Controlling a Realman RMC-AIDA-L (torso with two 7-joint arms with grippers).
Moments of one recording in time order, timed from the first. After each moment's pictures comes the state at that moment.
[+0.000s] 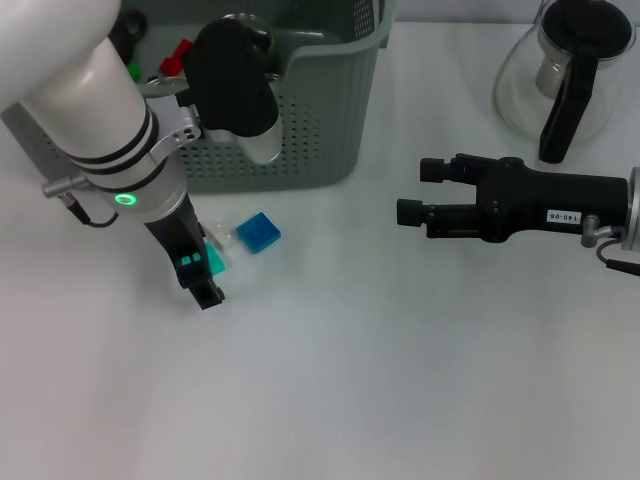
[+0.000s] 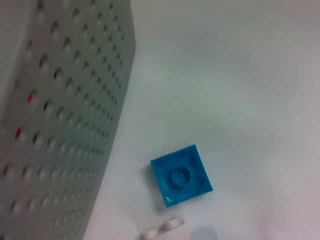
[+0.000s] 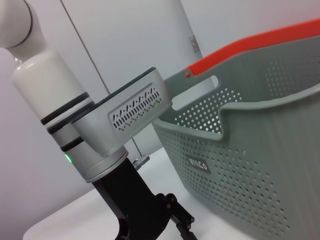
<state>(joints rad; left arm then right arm) -0.65 -2.17 1.46 1.22 2.86 1.55 -2.26 0.61 2.06 -0.88 -0.46 -1.81 -1.49 1.45</state>
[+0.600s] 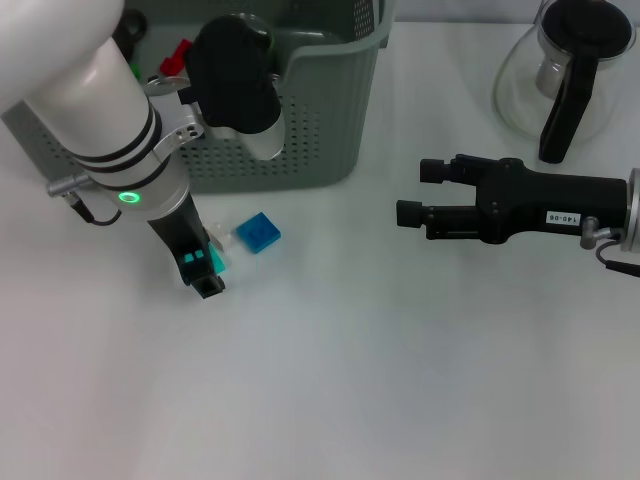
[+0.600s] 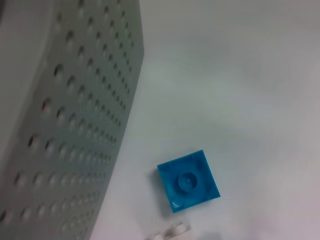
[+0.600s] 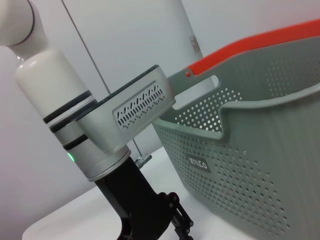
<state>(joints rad) -0.65 -2.17 1.46 1.20 2.86 1.53 -2.27 0.61 2.06 -0.88 -0.45 -1.81 -1.49 1.44</state>
